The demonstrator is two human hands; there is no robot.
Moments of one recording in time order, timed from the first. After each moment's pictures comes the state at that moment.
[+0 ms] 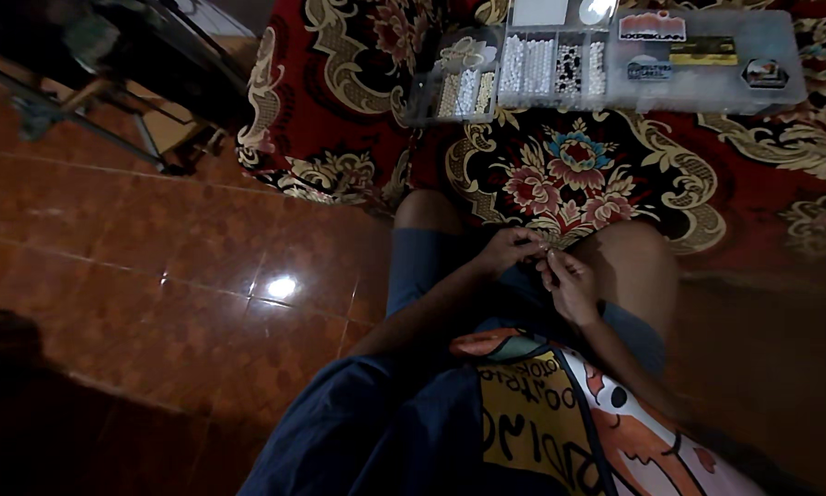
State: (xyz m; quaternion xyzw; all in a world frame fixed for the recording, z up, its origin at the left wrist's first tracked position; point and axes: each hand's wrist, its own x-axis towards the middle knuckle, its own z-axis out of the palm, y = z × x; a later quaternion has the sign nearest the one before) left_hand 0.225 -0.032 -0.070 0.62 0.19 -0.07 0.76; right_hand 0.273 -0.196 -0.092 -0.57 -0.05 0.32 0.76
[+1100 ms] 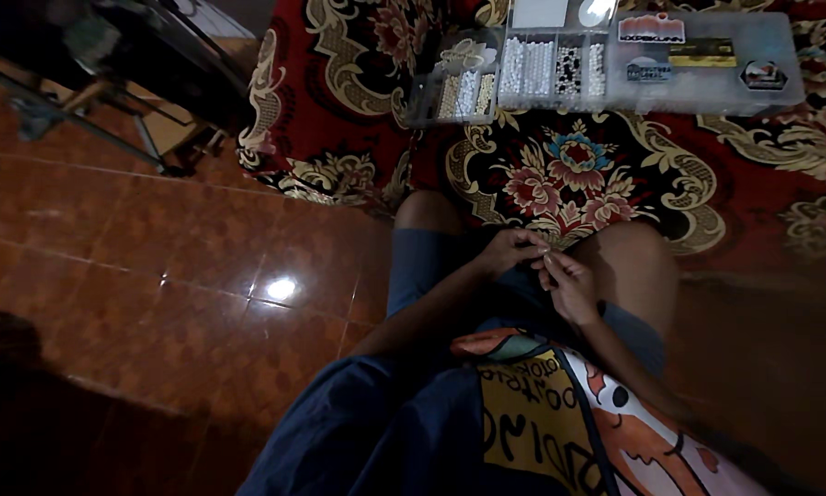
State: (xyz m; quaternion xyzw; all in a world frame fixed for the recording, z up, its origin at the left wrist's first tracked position) left_hand 0.223 -0.032 -0.065 0.61 0.19 -0.07 0.77; right_hand 0.273 -0.196 -0.091 -0.56 -0.08 0.34 0.75
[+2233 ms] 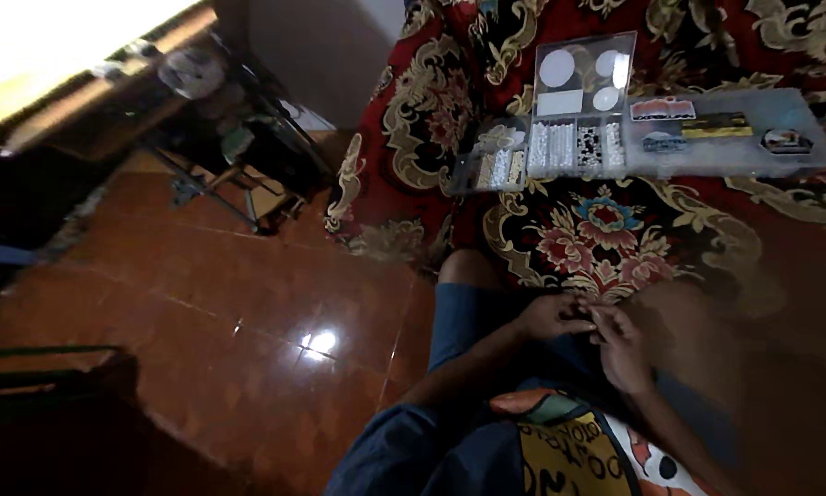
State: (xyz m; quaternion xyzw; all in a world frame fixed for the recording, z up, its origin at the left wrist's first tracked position) left_hand 0.223 -0.034 -0.068 0.80 0.08 -0.12 0.58; right_hand 0.274 -0.196 -0.097 -0.60 -0.10 0.24 0.76
